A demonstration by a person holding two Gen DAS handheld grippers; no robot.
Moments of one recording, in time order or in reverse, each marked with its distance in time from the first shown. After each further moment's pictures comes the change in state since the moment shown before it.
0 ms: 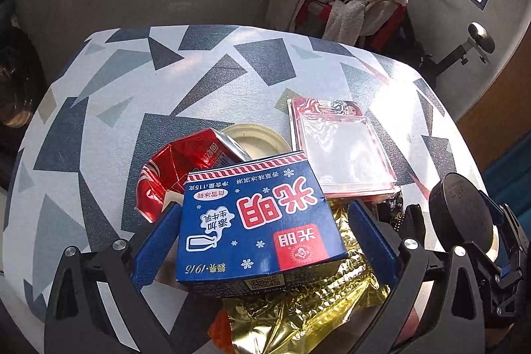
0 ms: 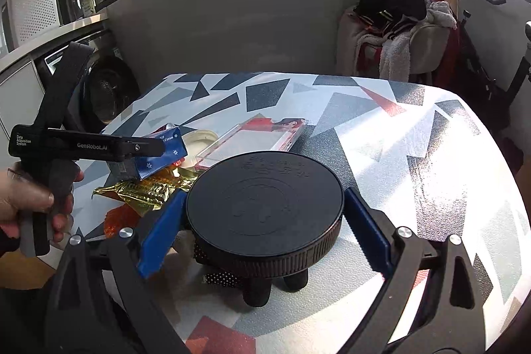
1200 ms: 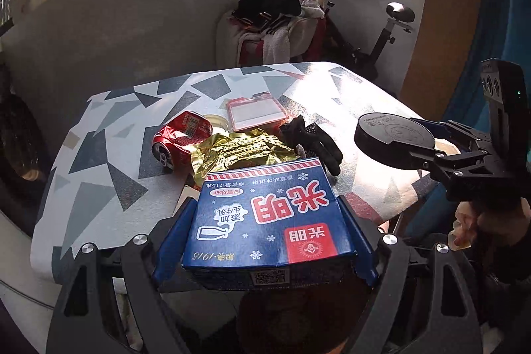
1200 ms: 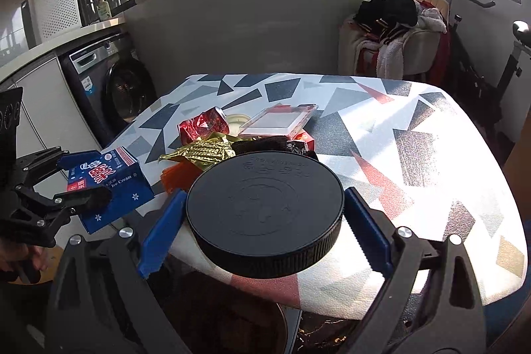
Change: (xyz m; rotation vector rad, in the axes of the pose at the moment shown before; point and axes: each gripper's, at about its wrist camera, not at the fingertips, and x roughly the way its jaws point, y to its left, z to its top) left arm -0.155 -0.048 -0.161 0.291 -0.224 -0.078; right arm -0.105 0.044 -0.056 -0.003 -0.030 0.011
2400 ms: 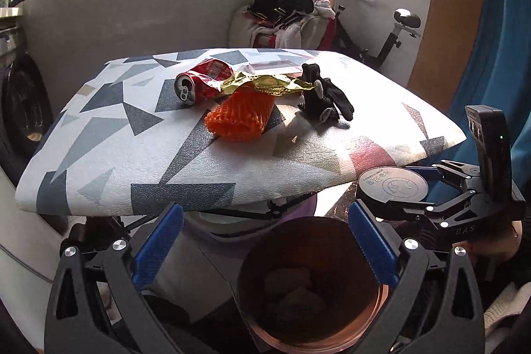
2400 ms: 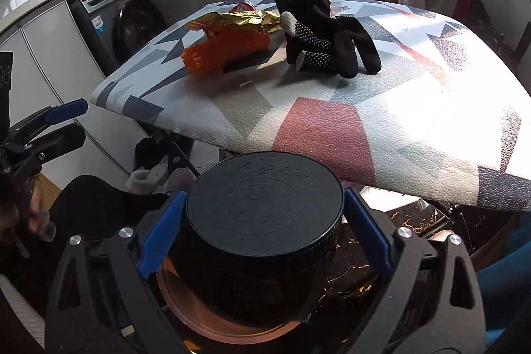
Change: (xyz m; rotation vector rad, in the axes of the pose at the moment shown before) left arm -0.008 0.025 -0.109 -0.063 -0.052 0.022; right arm 0.040 0.041 -0.123 -0.025 0.229 0.056
